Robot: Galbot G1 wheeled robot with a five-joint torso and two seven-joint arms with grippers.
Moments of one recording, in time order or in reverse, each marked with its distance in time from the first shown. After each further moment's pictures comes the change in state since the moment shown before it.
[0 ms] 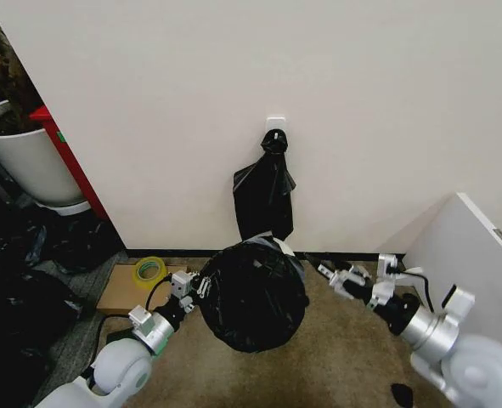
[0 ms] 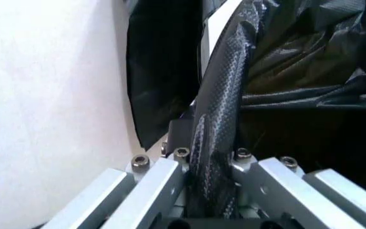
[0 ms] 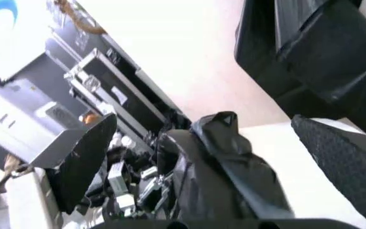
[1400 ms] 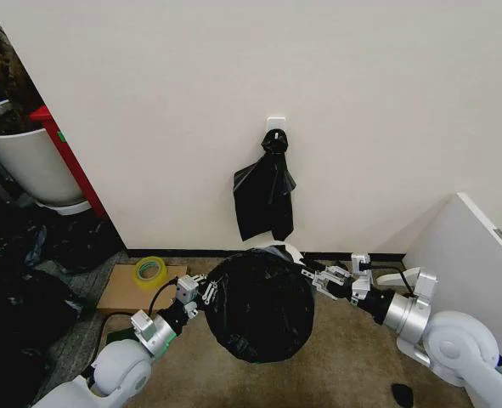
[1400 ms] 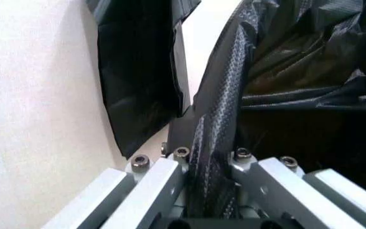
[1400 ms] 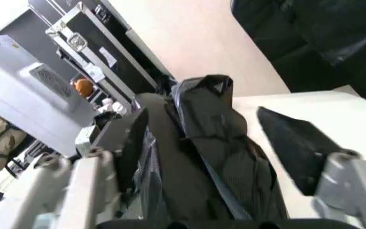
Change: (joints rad) left arm -0.022 0.026 0.041 -0.005 0.021 -0.026 0.030; right arm 0.132 -0.067 -0.155 -0.086 -0.074 -0.040 -0.003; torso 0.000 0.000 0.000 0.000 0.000
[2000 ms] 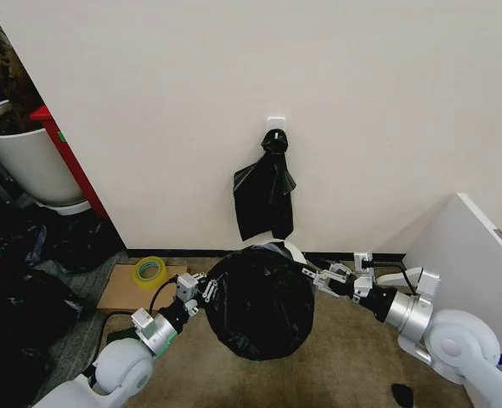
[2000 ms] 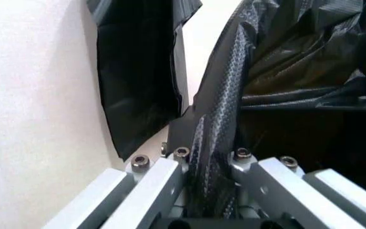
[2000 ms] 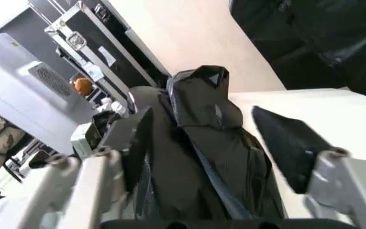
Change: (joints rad) left arm -0.005 -0.006 0.006 -0.011 -0.019 0.011 -0.006; right arm 0.010 0.002 -0.011 -0.014 -0.018 0.005 -0.012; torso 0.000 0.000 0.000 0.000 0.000
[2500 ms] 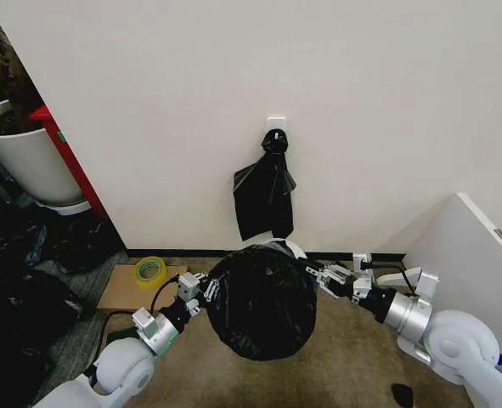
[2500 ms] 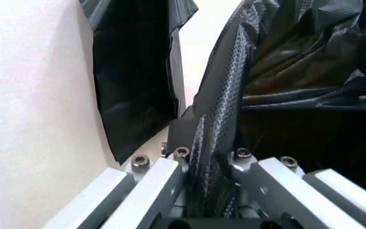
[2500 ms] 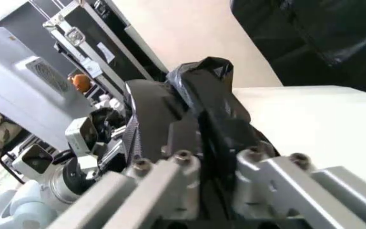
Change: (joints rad) left arm 0.000 0.001 0.001 -0.013 -0.001 0.005 0.000; right arm -0.002 -0.001 0.000 0.002 -0.024 0.002 -0.007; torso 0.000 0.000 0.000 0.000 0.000
